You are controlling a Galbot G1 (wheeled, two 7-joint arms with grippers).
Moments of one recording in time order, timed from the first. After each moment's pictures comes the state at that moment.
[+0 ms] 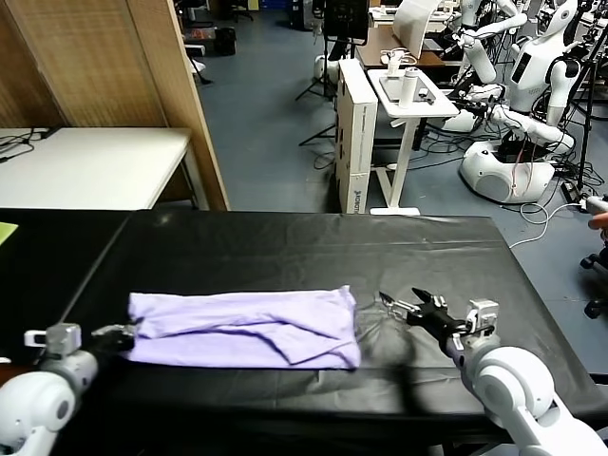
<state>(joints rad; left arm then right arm) 1.50 -0.94 -0.88 -2.02 -0.54 0.65 0.02 -1.26 0.93 0.43 2.10 0.90 -0.60 0.18</state>
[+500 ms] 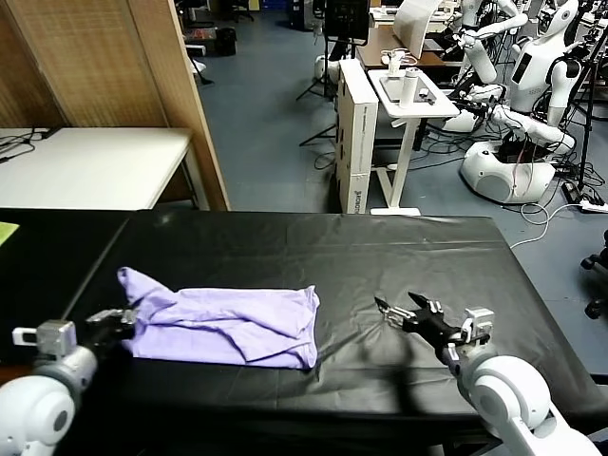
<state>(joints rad) 1.50 -1.04 -0.81 -2.21 -0.75 0.73 -0.09 -1.32 0.96 0.47 2.12 0.84 -0.58 0.16</state>
